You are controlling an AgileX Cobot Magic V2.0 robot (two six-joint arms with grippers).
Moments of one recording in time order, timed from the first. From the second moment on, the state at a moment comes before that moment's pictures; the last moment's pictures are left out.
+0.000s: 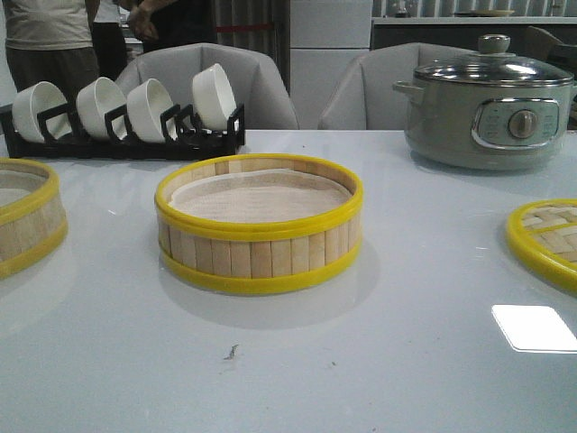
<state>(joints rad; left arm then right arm) -0.17 0.90 -1.10 0.21 0.68 -0.12 -0.05 0.55 -0.68 0.00 0.44 0.11</state>
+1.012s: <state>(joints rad) -0.17 0.91 -1.10 0.17 0.75 -0.12 -0.05 0.70 -0.77 0.07 0.47 0.11</state>
